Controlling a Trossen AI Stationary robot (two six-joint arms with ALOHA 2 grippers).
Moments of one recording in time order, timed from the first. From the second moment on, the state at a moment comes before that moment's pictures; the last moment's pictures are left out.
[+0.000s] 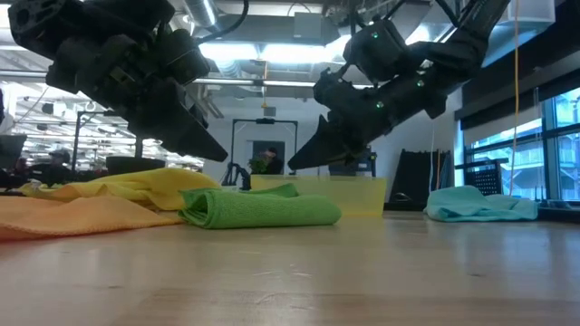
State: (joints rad) left arm -0.20 1.45 0.44 0.48 -0.07 -0.22; right arm -0.07 1.79 0.80 0.47 -0.03 0.15
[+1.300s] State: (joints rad) left arm -0.20 1.45 0.44 0.49 -0.03 -0.23; right arm -0.14 1.91 0.80 0.59 -0.05 0.26
